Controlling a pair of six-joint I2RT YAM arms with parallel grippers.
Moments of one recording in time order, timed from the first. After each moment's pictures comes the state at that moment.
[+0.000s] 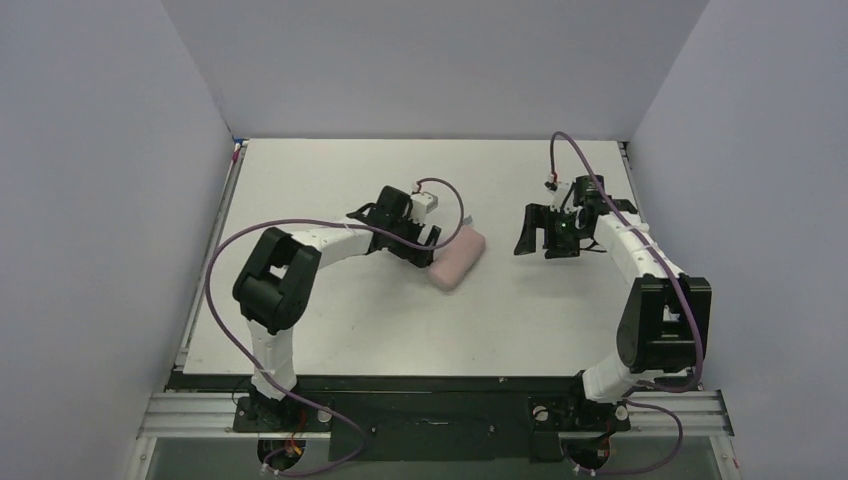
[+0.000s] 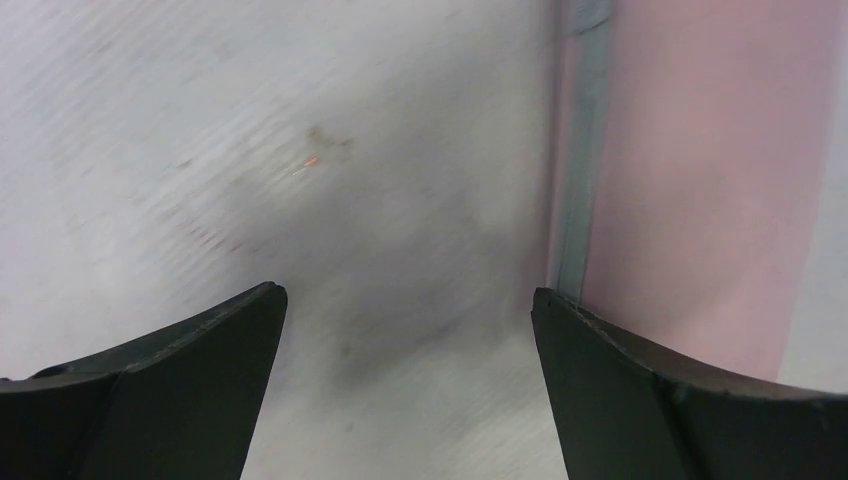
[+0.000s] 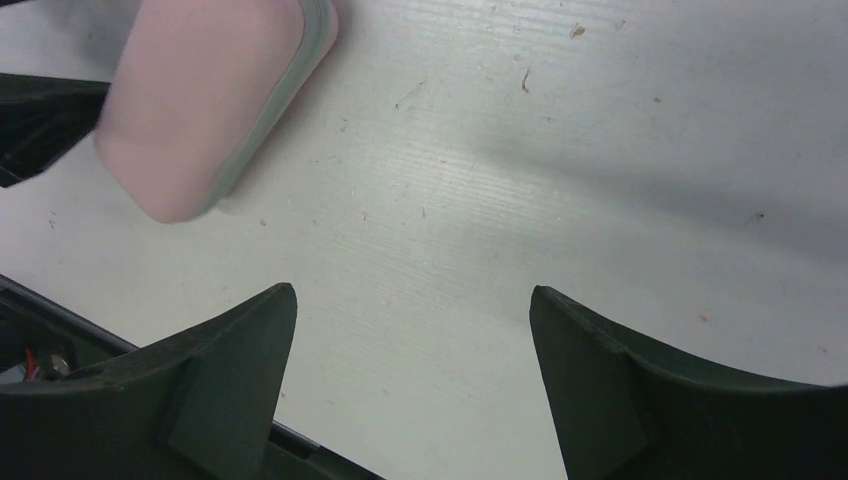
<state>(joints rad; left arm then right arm) -0.53 1.93 1.24 -0.23 0.22 -0.05 0.01 1.60 1.15 -0.73 -0.44 0.03</state>
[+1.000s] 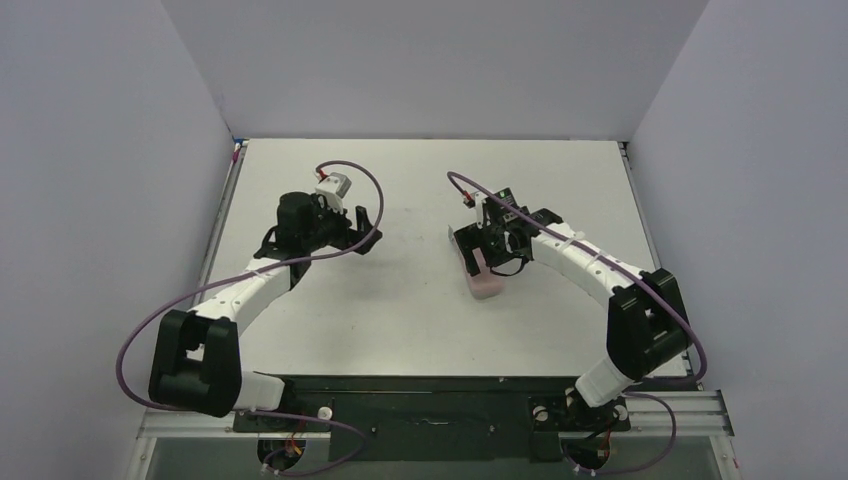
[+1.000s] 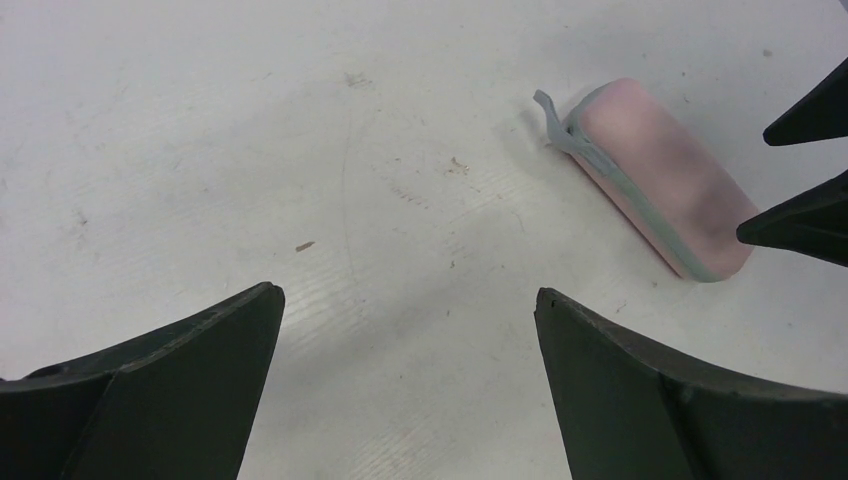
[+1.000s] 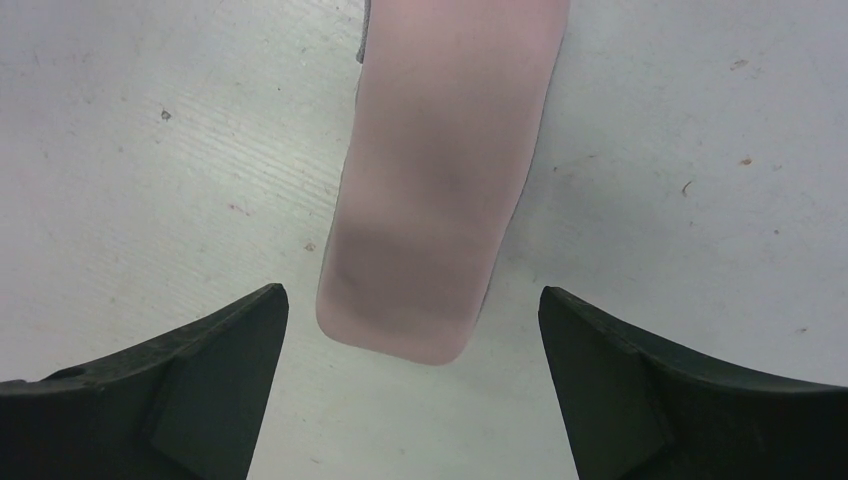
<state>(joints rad) -0.23 1.38 0.79 0.15 0.43 -0.14 0.50 1.57 1.14 -0.63 -0.04 0.01</state>
